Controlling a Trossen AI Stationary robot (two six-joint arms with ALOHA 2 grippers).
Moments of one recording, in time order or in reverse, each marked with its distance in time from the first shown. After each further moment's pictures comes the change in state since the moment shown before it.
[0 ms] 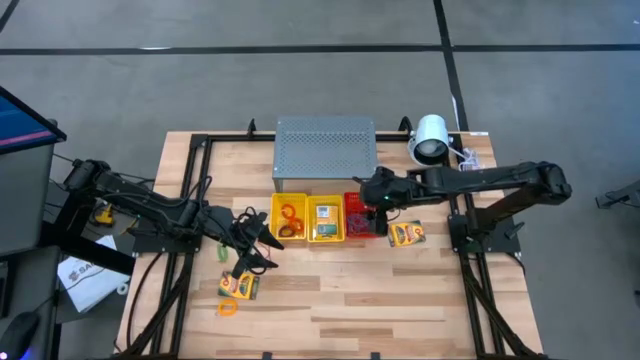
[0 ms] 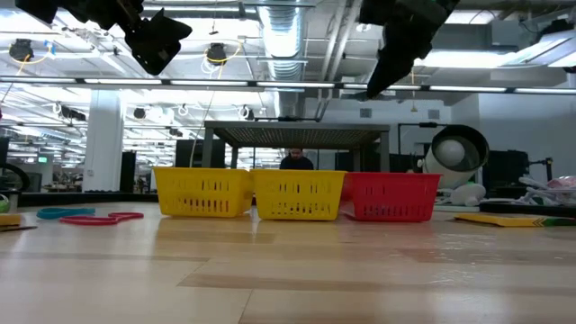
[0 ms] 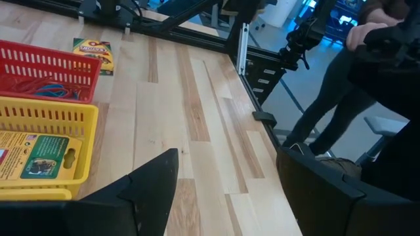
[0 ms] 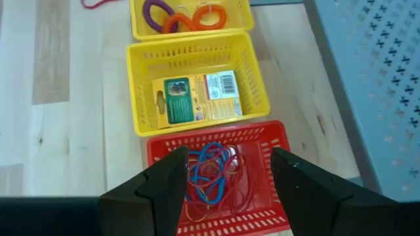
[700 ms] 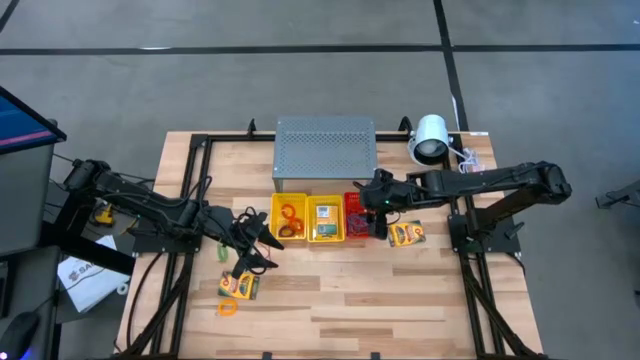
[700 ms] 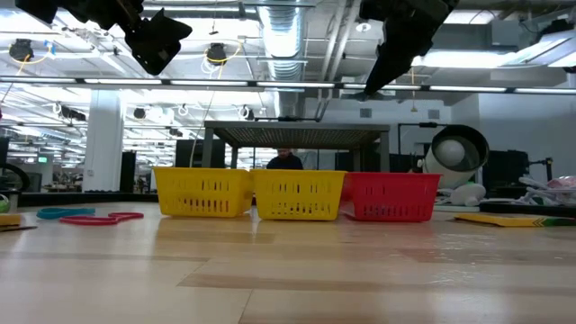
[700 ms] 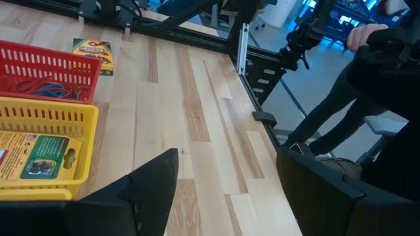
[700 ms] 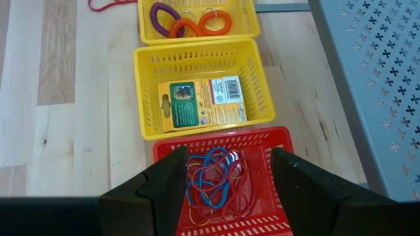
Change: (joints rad) left arm 0.000 0.000 0.000 0.000 0.000 0.000; right arm 0.028 0.003 0.000 0.015 0.022 0.000
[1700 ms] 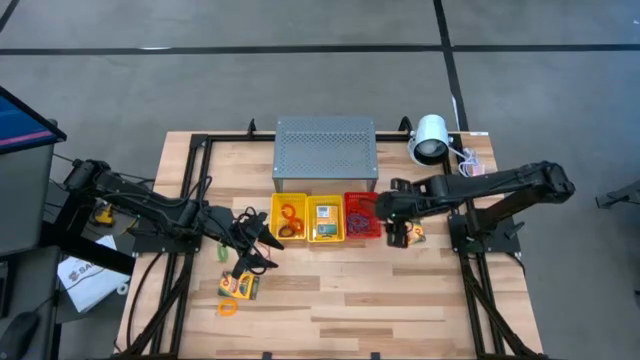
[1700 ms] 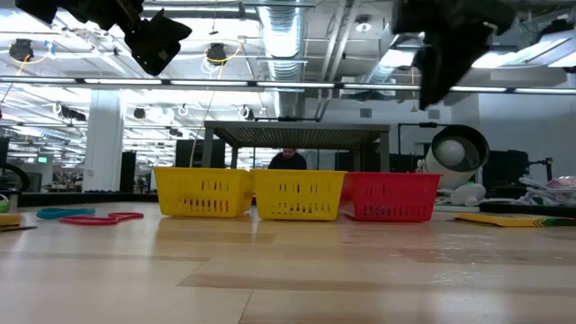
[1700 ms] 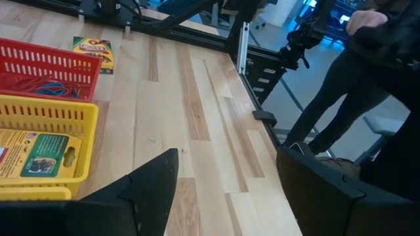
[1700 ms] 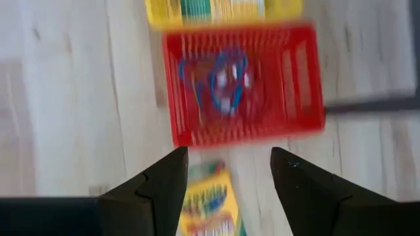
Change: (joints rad) left arm 0.000 0.000 0.000 -0.004 0.000 -0.003; right arm 0.074 -0.026 0.000 -0.329 -0.006 0.085
